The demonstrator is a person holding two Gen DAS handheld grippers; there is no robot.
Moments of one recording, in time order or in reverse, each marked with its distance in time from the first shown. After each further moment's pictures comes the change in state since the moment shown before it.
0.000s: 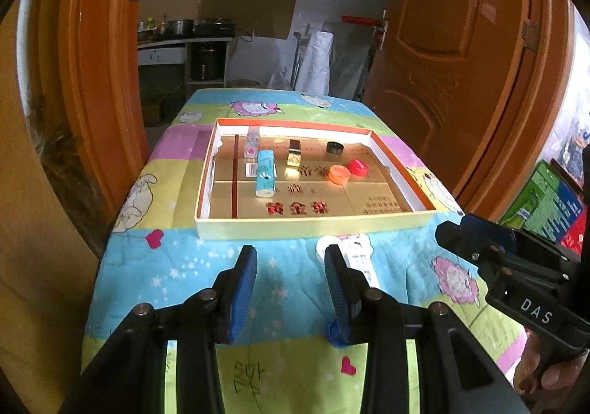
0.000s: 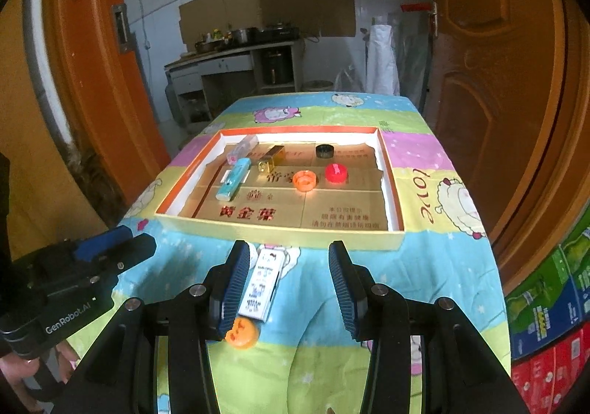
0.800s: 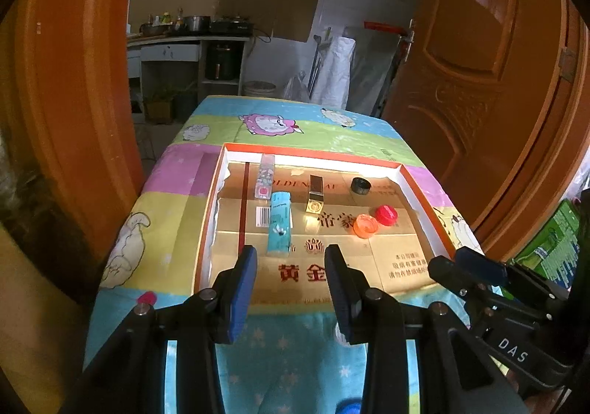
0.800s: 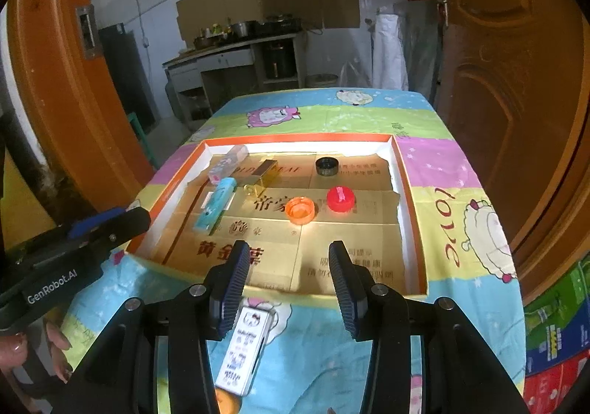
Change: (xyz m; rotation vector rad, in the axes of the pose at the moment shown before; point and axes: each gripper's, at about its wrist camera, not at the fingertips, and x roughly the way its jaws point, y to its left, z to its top) left arm 0.050 0.015 0.060 -0.071 -0.009 0.042; right arm 0.067 -0.019 0.042 0.019 0.027 0.029
